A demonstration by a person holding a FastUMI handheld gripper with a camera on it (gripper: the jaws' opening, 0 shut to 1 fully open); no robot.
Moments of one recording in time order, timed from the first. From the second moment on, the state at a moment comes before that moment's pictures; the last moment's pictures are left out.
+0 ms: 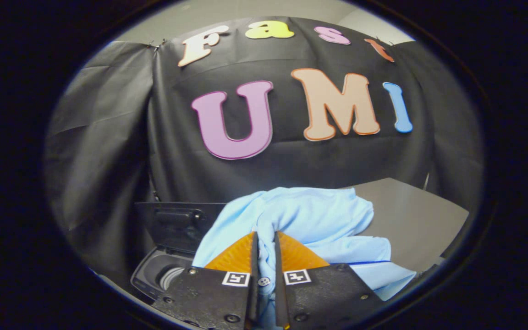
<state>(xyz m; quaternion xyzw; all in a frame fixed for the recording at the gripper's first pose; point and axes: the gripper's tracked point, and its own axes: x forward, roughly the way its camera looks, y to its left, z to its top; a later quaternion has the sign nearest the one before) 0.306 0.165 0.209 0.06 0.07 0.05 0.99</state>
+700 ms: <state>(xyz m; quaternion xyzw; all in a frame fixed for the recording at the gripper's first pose) 0.316 0.355 0.142 0.03 0.14 0.20 0.97</state>
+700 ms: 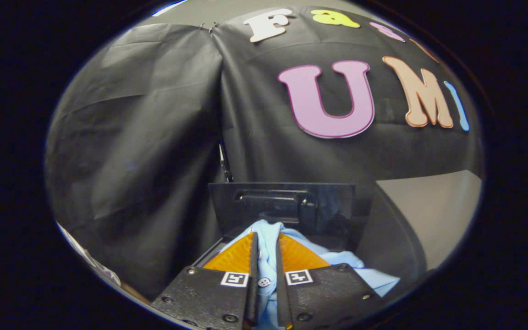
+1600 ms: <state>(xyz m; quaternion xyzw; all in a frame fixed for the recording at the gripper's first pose) 0.369 0.366 0.187 0.05 0.07 0.16 0.98</state>
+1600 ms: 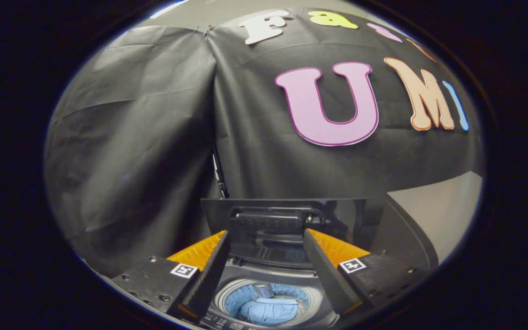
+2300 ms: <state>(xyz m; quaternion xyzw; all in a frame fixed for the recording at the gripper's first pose) 0.519 0.323 0.178 0.01 0.08 0.02 1.00</state>
